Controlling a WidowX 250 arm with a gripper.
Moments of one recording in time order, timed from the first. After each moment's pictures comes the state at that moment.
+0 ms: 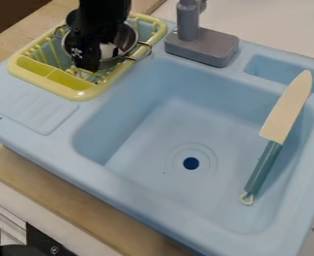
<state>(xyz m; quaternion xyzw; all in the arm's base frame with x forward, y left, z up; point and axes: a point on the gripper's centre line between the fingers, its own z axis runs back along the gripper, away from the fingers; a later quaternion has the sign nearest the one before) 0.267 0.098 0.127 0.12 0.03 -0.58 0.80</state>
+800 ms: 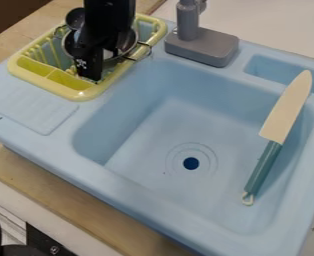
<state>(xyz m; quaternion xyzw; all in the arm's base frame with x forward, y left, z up) 0.265 0.099 0.114 0.12 0.04 -0.57 0.81</state>
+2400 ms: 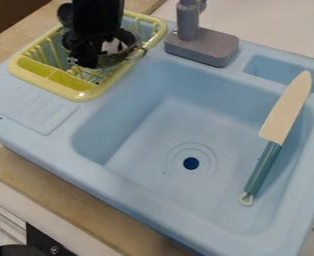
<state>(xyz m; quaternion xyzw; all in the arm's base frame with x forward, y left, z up) 0.254 0.093 0.124 0.10 0.05 -0.55 0.83</state>
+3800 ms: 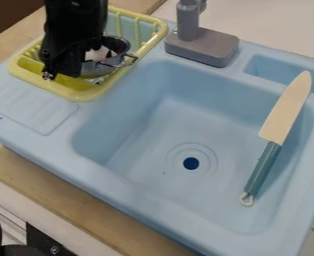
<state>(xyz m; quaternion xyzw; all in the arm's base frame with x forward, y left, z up) 0.210 0.087 0.146 0.14 0.03 -0.54 0.83</state>
